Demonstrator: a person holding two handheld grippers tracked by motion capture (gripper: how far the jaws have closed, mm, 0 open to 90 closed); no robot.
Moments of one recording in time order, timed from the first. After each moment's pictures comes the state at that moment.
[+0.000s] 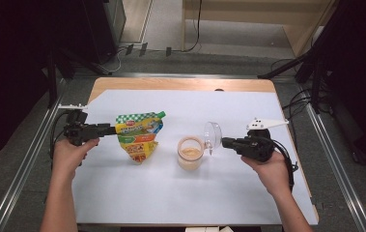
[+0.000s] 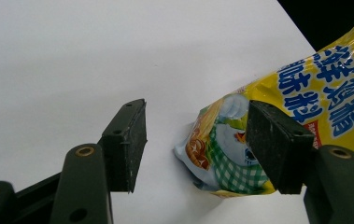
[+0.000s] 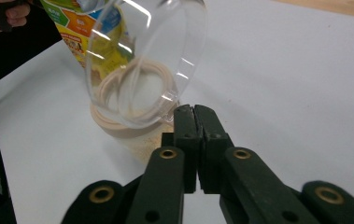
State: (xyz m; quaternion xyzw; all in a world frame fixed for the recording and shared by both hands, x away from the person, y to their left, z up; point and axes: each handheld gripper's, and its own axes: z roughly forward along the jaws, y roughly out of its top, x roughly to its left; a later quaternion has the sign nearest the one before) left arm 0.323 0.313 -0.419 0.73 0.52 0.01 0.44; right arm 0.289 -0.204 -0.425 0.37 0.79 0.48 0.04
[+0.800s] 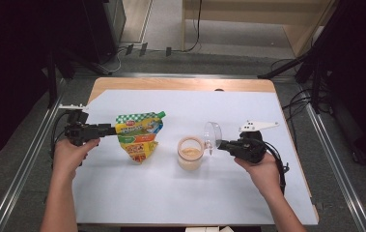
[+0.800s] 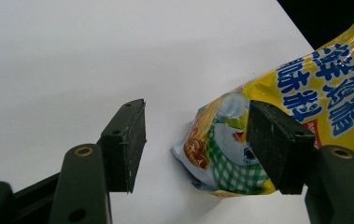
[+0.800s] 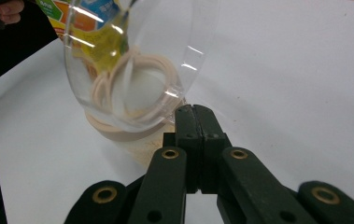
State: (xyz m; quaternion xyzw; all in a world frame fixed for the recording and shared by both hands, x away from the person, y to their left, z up) left arm 0.323 0.312 -0.420 0.74 0.52 0.00 0.44; right arm 0.292 -0.189 -0.440 0.37 0.79 0.48 0.03
